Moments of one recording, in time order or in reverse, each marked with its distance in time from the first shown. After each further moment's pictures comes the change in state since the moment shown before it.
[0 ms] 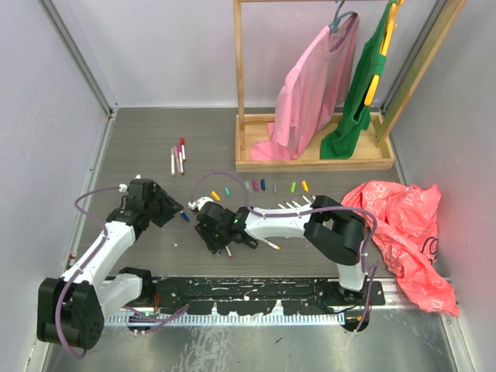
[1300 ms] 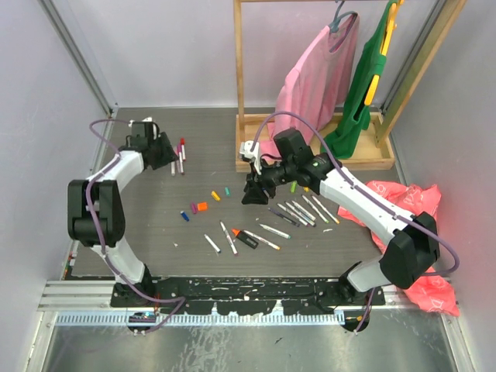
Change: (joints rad) left arm 0.125 0.695 0.617 0.146 0.046 0.434; right arm -0.534 -0.470 0.043 -0.273 -0.812 -0.777
